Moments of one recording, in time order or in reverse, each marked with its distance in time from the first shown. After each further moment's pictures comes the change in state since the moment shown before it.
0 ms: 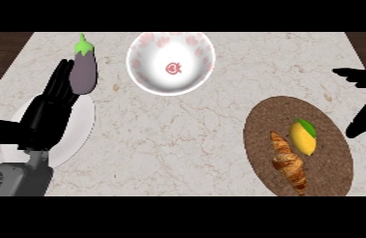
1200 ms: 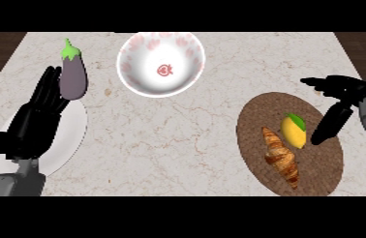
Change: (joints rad) left arm 0.067 -0.053 0.112 -0.021 -0.057 -0.069 0.013; right arm 0.053 0.198 -0.053 -0.215 0.019 0.065 0.278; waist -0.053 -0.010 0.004
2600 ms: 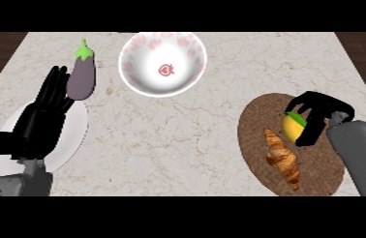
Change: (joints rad) left arm -0.004 -0.113 0.068 -0.046 -0.110 -0.056 0.070; right arm 0.042 0.149 -0.023 0.189 0.438 -0.016 -0.320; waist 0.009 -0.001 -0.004
